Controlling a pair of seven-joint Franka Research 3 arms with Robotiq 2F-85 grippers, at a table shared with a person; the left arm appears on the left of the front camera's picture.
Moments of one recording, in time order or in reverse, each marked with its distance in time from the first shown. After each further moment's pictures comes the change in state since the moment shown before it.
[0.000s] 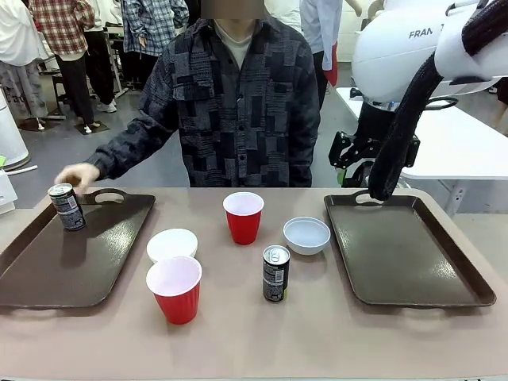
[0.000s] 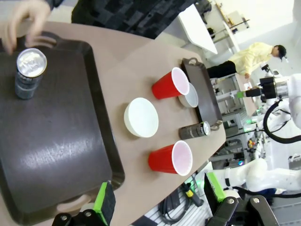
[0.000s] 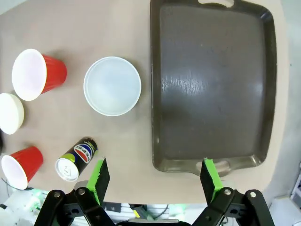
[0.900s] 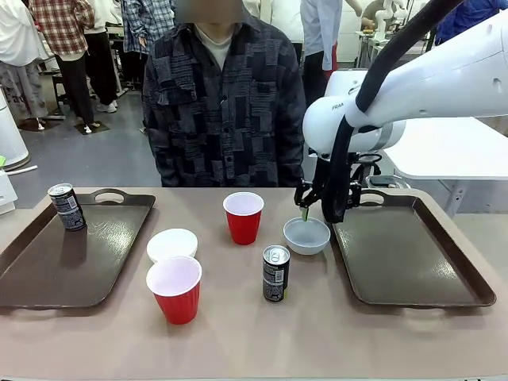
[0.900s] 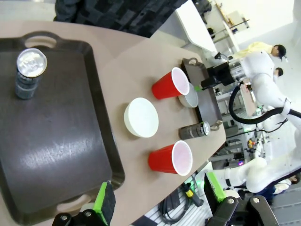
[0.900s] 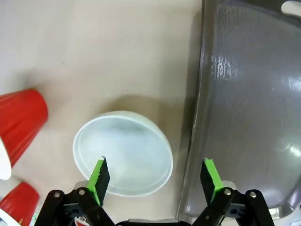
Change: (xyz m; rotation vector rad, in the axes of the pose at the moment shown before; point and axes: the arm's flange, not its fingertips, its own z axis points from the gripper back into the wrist) left arm 0.000 0.000 0.000 0.000 0.000 0.000; right arm 0.090 0.041 -0.171 0.040 0.201 0.034
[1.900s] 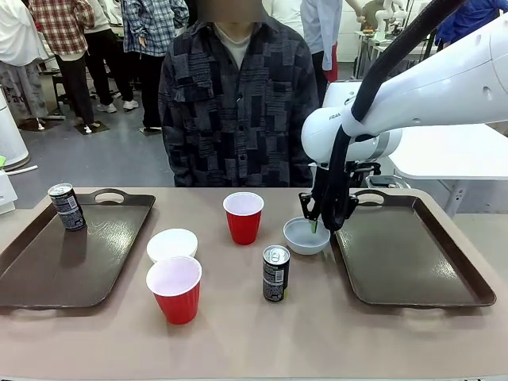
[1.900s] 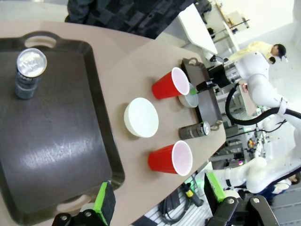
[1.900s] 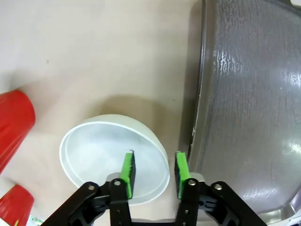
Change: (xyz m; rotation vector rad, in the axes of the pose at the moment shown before) left arm 0.000 0.000 0.000 0.000 0.000 0.000; right arm -0.002 -0.001 -0.020 -0.012 0.032 -0.001
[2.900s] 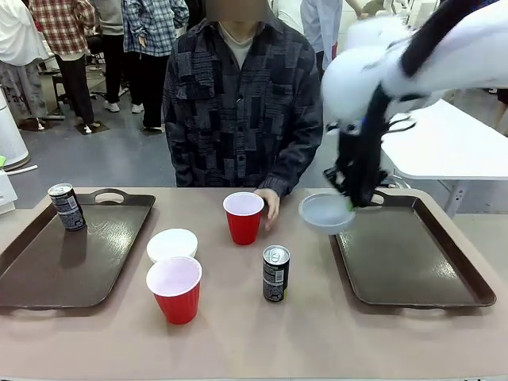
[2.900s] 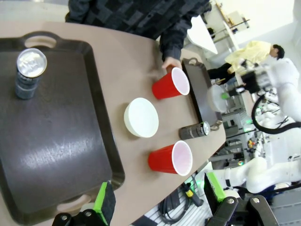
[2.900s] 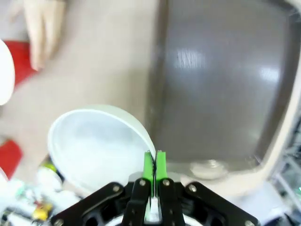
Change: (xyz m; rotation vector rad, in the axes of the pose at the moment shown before) left arm 0.000 0.000 0.000 0.000 0.000 0.000; right arm -0.090 -0.028 0.128 -0.108 -0.045 0.039
